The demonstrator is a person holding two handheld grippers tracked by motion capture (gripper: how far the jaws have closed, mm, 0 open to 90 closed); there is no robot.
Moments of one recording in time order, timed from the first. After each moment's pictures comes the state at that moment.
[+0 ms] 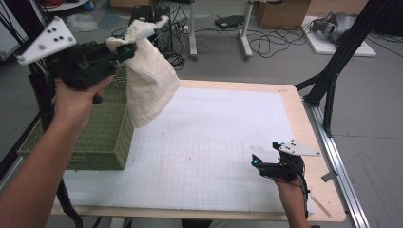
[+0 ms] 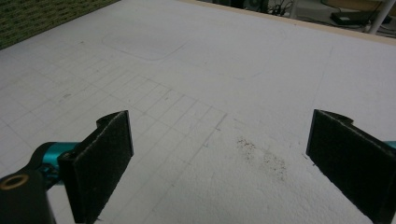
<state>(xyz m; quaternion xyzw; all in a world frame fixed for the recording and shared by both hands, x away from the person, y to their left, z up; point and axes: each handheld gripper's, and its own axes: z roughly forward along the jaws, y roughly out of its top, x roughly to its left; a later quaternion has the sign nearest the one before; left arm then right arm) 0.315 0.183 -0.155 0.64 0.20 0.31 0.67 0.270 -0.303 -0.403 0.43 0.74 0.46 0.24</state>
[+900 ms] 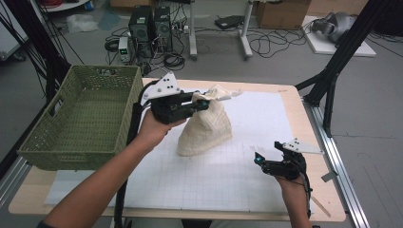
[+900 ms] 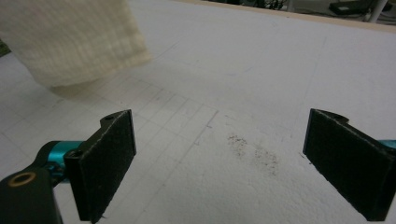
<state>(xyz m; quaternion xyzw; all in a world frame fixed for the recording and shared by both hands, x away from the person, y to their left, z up) 0.342 0.050 -0.268 0.74 0.16 0.15 0.64 0.276 -0.313 -0.405 0.45 0.73 0.46 0.23</state>
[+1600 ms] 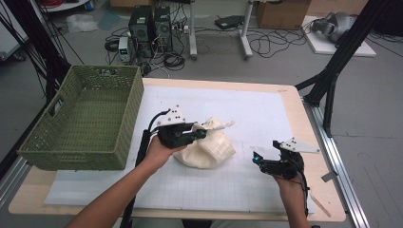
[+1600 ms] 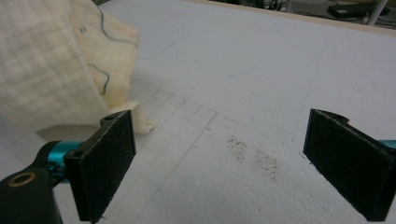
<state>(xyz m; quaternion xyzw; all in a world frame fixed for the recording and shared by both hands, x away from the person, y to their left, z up) 0.339 0.057 -0.369 0.78 0.21 0.11 0.58 0.280 -0.308 -0.408 0.44 0.74 0.46 0.23</state>
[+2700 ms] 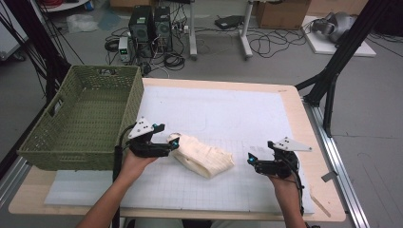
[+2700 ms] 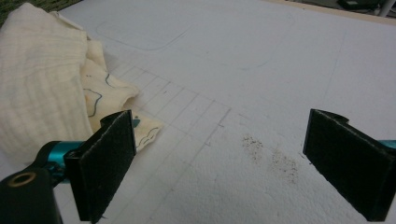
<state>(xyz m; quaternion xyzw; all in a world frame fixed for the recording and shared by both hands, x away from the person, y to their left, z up) 0.329 0.131 -0.408 0.74 0.34 0.17 0.55 0.283 -0.295 -0.411 0.44 0.75 0.45 0.22</state>
